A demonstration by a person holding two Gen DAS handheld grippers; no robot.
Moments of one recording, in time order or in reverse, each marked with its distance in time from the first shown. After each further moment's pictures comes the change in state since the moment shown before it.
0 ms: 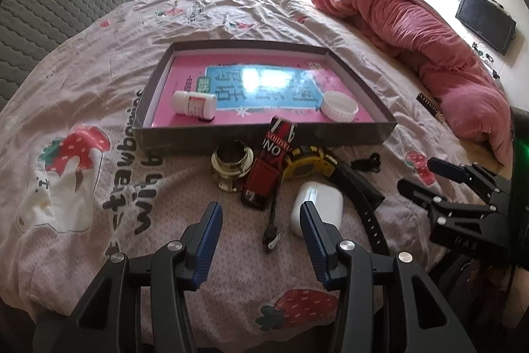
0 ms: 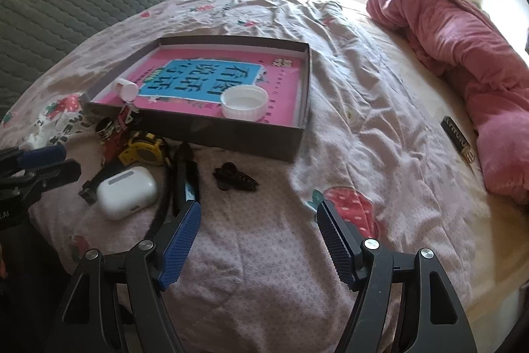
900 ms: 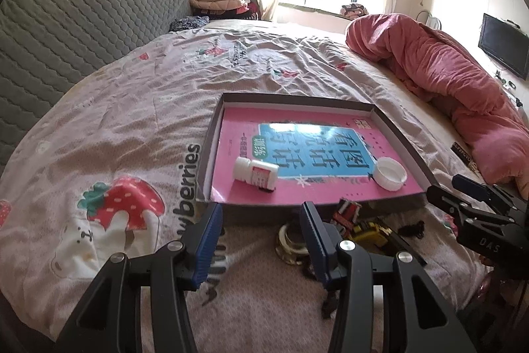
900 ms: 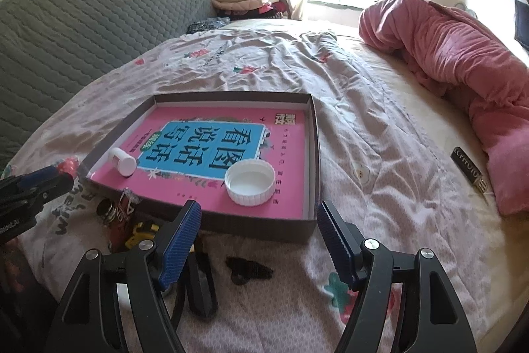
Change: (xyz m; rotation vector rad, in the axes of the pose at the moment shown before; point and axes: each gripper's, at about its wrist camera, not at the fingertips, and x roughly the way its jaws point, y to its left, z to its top) left arm -0.013 0.037 0.036 -0.050 -0.180 0.129; right arm 0.006 0.006 0.047 0.071 -0.165 0.034
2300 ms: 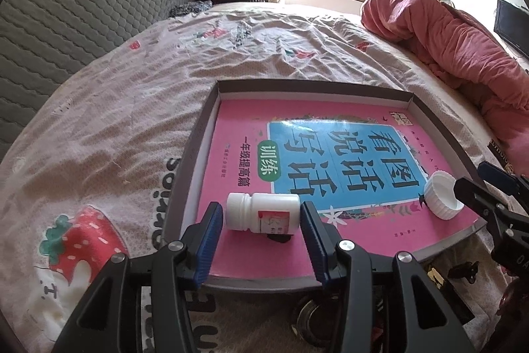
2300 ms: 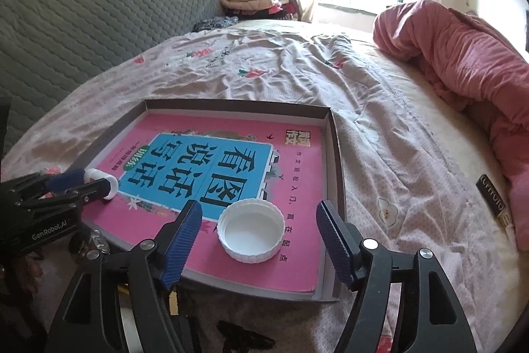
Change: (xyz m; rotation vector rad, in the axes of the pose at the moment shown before) left arm 0.091 -0.001 0.031 0.024 0.062 0.074; right arm 0.060 -0.002 0.033 -0.016 -0.018 0.032
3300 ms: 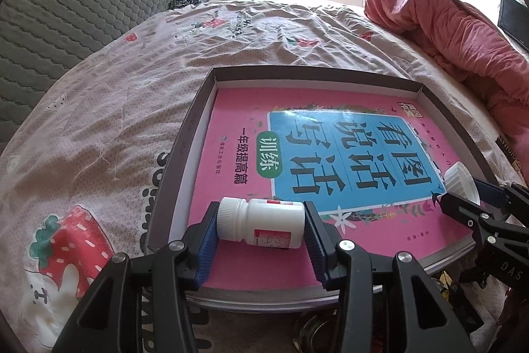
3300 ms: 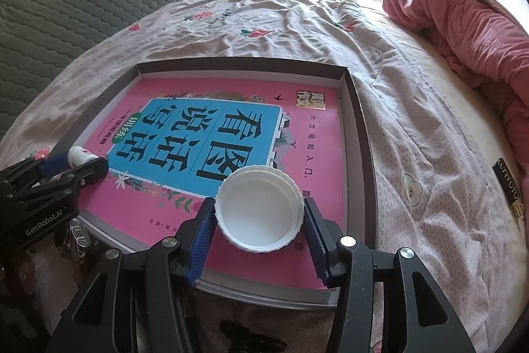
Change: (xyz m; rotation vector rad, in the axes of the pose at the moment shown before) left arm 0.021 -0.004 -0.001 0.004 0.044 0.008; right arm 0.041 0.007 -0.003 -0.021 0.167 -0.001
